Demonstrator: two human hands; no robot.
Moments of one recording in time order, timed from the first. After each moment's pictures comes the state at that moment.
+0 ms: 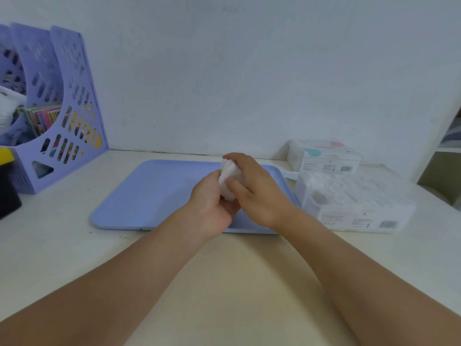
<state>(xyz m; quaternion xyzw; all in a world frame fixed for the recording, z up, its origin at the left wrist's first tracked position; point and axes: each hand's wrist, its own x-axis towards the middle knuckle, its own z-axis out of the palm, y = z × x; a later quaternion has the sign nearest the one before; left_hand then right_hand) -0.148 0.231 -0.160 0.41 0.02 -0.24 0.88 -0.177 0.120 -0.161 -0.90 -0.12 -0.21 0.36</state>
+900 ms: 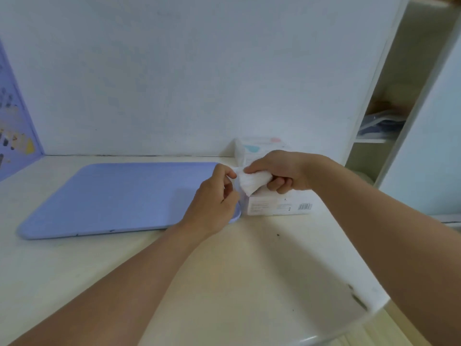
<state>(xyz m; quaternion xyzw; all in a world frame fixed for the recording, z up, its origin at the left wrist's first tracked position) -0.176 0.154 -0.193 0.77 -0.37 0.05 0.52 -0.238 -0.014 -0.082 -0.86 0.17 0.11 0.48</state>
